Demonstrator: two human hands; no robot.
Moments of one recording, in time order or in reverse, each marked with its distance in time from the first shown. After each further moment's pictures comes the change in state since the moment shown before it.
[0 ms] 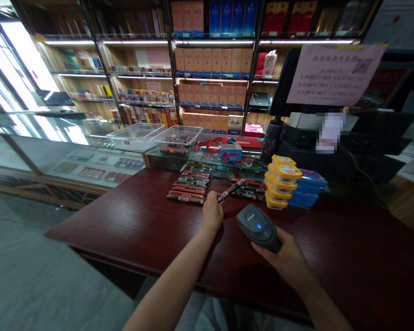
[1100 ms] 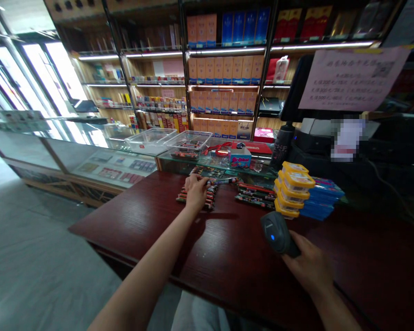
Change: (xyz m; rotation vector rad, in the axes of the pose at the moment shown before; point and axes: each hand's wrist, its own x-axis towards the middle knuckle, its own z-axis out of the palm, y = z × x) left_hand 0.072 -0.039 -0.071 0.310 0.133 0.143; right_hand 0.017 0.080 -0.017 -0.782 0.388 -0.390
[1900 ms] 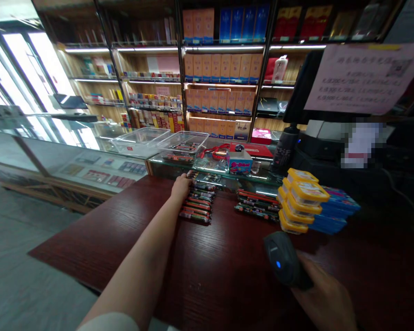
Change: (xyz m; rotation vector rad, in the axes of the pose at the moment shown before) left_hand 0.077 -0.097 0.046 0.305 -0.433 -0.041; right_hand 0.001 0.009 0.008 -0.037 0.000 -0.134
